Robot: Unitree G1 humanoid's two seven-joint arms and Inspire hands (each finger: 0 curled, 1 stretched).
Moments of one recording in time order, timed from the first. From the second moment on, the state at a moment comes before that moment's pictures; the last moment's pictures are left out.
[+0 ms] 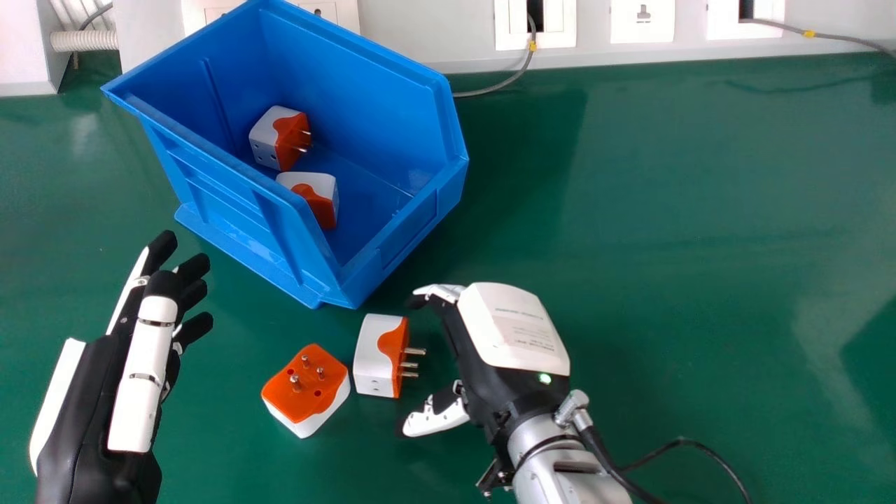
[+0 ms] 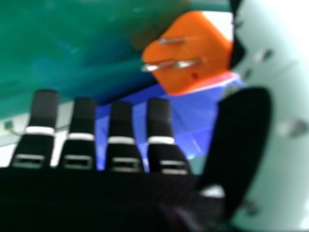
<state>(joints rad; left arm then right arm) 0.46 0.14 0.26 -0.48 -0.16 0.01 -0.19 -0.21 0.01 0.63 0.23 -0.88 0.36 -0.17</state>
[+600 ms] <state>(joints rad) 0.47 0.14 0.26 -0.50 -0.16 0.03 -0.19 -0.32 0.05 0.64 0.34 -0.88 0.36 -0.17</state>
